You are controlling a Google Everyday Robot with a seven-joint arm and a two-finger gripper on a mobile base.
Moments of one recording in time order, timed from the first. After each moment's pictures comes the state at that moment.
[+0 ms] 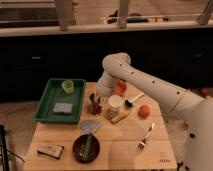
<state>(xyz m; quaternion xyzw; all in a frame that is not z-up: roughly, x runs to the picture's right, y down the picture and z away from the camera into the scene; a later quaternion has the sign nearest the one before) -0.024 0.069 0.757 -0.28 -0.30 -0.32 0.86</state>
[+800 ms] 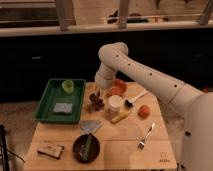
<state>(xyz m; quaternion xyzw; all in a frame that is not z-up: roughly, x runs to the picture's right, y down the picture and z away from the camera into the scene) -0.027 0.026 0.737 -0.27 -0.28 -0.35 0.85</state>
